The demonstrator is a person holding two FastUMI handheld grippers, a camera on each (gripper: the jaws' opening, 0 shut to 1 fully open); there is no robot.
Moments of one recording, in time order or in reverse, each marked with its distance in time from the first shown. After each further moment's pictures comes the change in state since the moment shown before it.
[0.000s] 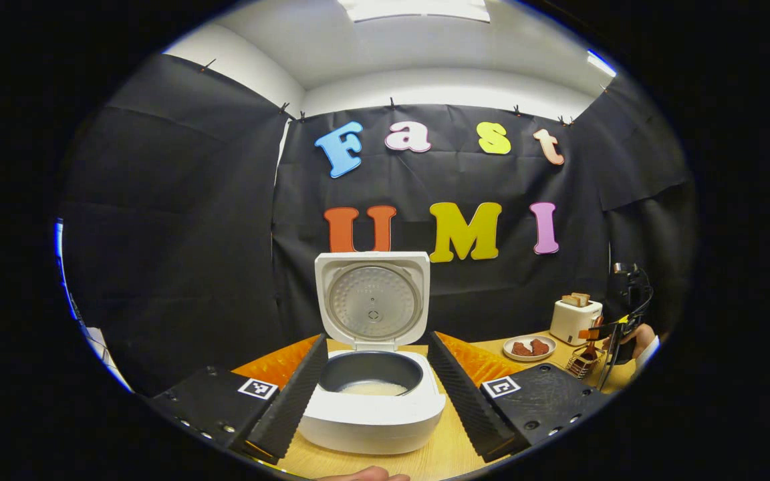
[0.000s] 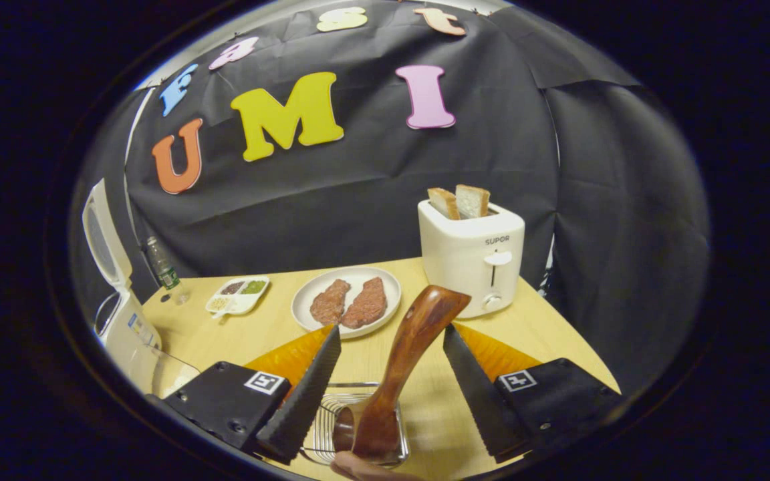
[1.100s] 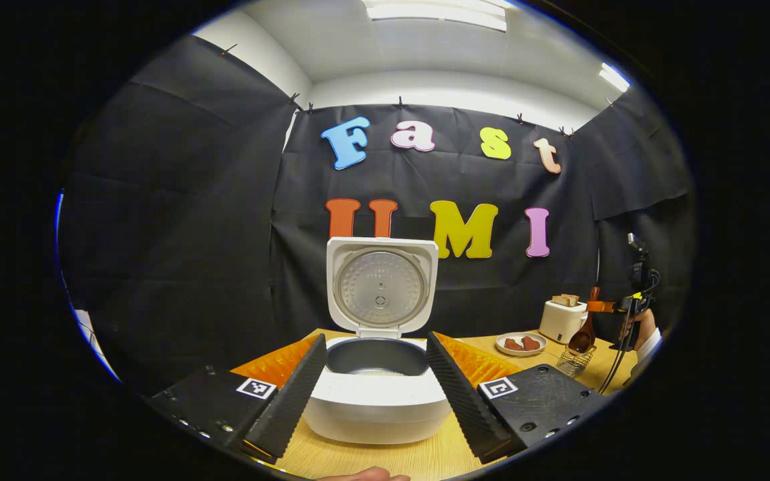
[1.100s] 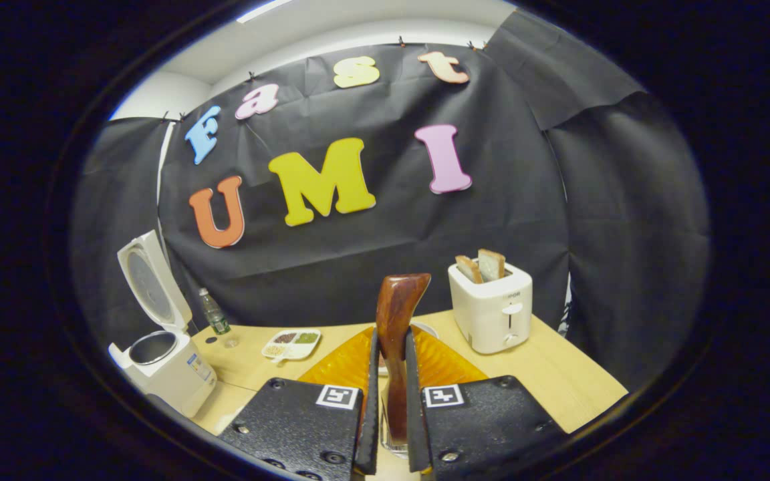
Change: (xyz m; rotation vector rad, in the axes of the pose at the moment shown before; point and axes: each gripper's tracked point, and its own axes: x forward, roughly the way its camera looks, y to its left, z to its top) left arm -0.019 0.035 -0.031 -0.063 0.024 -0.054; right arm -0.112 0.055 0.071 0.004 -0.329 0.088
